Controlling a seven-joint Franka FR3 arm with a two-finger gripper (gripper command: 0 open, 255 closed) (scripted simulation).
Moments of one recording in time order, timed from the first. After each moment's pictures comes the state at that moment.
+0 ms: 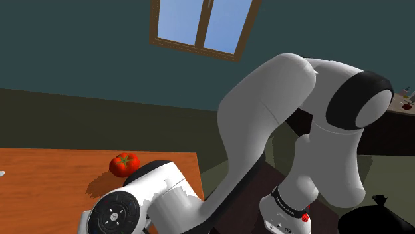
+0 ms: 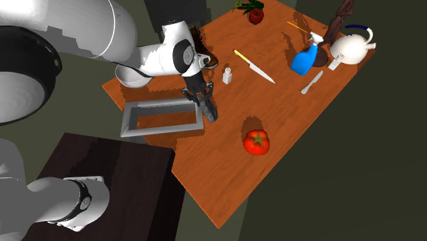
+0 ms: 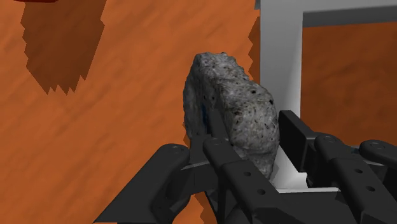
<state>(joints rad) 0.72 0.47 0.32 -2.03 -0.68 2.31 -0.26</state>
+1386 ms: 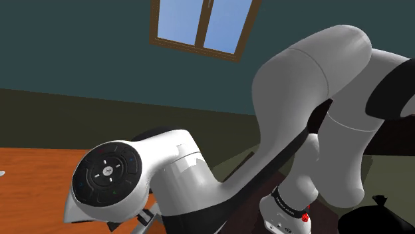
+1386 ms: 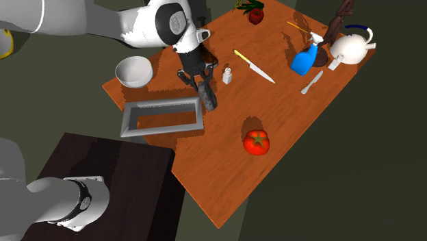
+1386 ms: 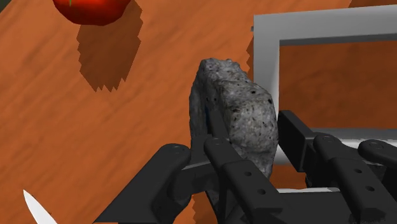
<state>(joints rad) 0.68 0.28 0.38 -2.01 -0.53 2.14 -0.41</state>
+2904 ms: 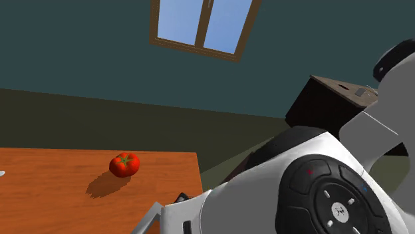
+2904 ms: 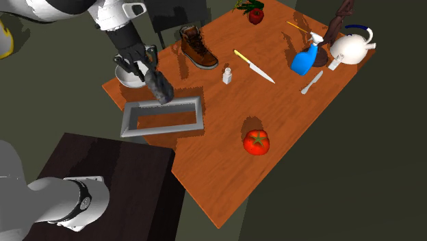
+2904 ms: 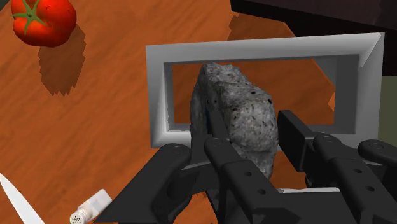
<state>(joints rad) 0.78 -0.23 0.50 -2.31 -0.23 1.98 -0.42</state>
